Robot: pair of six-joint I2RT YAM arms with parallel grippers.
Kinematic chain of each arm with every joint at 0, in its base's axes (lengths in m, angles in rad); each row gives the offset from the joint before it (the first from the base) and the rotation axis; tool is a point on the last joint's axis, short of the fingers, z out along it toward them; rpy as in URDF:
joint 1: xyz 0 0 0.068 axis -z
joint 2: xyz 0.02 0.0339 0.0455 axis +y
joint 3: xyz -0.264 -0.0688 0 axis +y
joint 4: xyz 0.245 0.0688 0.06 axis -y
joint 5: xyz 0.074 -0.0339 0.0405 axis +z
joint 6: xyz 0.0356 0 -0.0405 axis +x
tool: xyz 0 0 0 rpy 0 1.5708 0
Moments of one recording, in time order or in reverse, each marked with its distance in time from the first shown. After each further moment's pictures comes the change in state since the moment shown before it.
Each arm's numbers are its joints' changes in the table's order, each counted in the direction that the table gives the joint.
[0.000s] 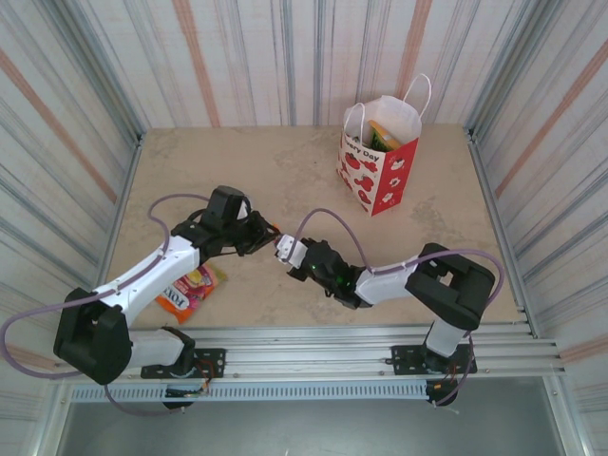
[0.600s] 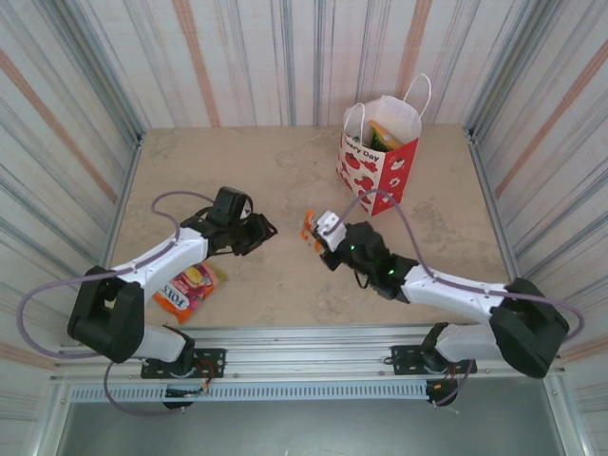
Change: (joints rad) left arm -0.042 0.136 0.002 0.002 0.089 0.116; right arm 0.214 -0.476 0.029 -0.465 0.202 0.210
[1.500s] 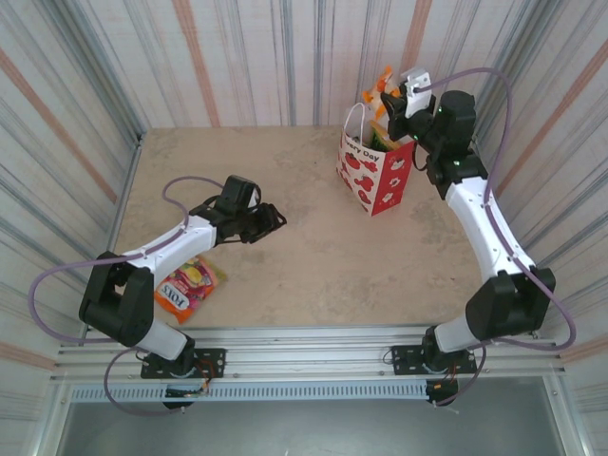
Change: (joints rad) left arm 0.016 0.089 -0.117 0.019 -0.025 0.075; right arm 0.676 0.271 -0.846 -0.256 0.428 0.000
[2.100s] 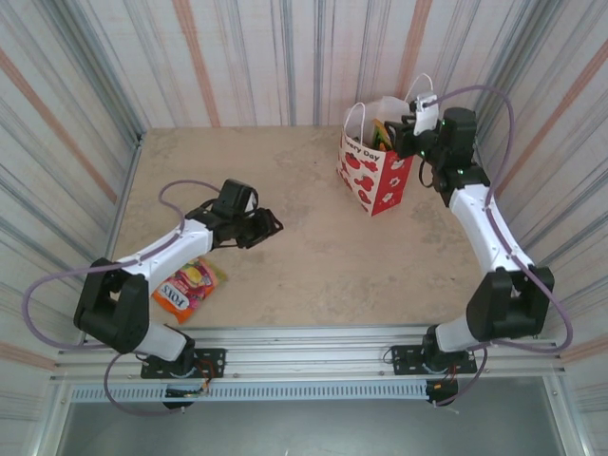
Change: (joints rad) left arm 0.000 -0.057 0.035 -0.066 0.005 0.002; right arm 0.053 -0.063 0.175 -0.080 0.016 0.099
